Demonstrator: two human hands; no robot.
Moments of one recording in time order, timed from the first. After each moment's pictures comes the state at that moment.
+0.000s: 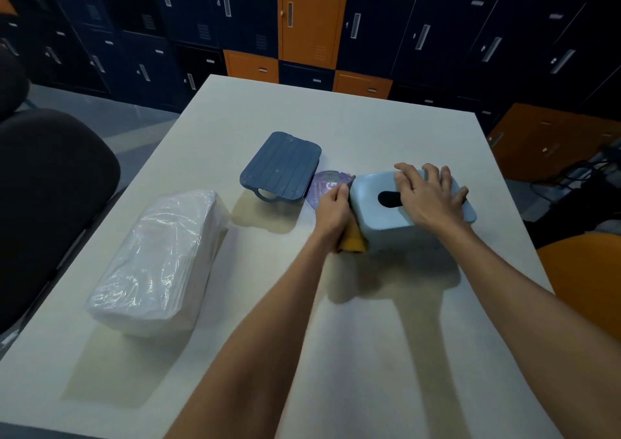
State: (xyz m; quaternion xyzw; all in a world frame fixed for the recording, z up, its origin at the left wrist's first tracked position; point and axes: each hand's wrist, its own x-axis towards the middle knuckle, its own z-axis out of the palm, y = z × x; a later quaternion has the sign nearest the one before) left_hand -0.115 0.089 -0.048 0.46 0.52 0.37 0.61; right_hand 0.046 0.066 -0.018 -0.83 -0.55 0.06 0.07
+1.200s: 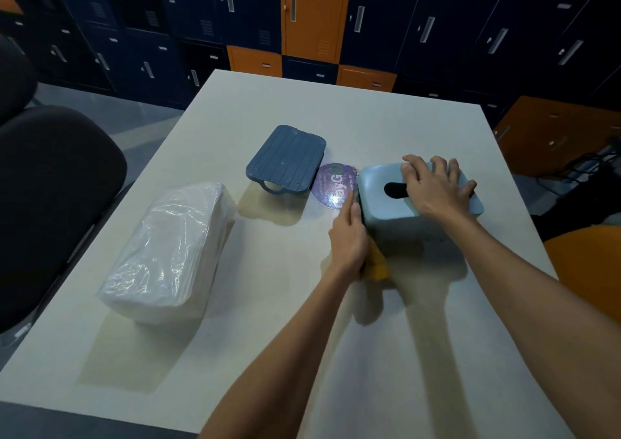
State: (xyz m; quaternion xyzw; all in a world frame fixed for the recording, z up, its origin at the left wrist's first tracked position) left_hand -0.117 0.028 -0.052 0.48 0.54 0.40 0.57; right_hand 0.043 0.065 -0.021 -0.83 -0.54 0.05 0.08
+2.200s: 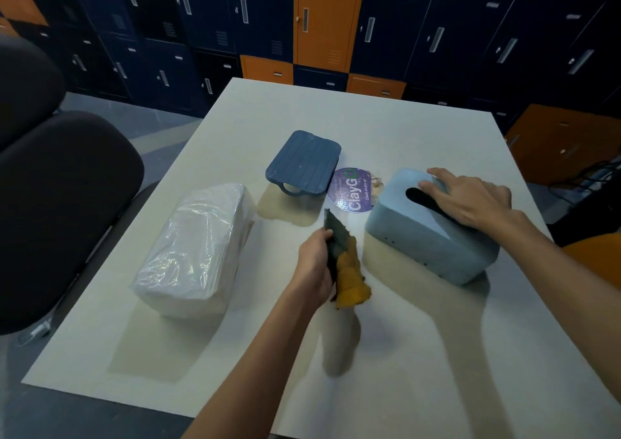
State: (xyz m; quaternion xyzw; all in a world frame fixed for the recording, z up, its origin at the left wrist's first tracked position) left_hand -0.191 0.016 -0.051 0.15 0.53 0.36 0.75; right_hand 0.065 0.041 0.009 -0.80 -0.60 0.02 -0.03
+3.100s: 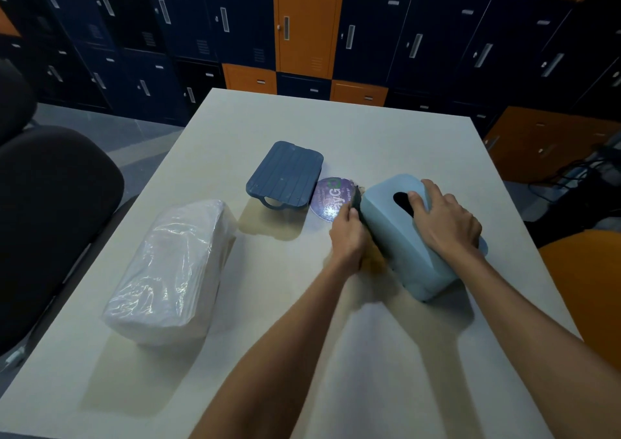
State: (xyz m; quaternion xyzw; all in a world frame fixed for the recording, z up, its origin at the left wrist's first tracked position) left_hand -0.104 0.060 -0.059 0.46 0.56 0.37 0.58; right_hand 0.037 0.022 -0.014 -0.86 -0.50 0.01 0.10
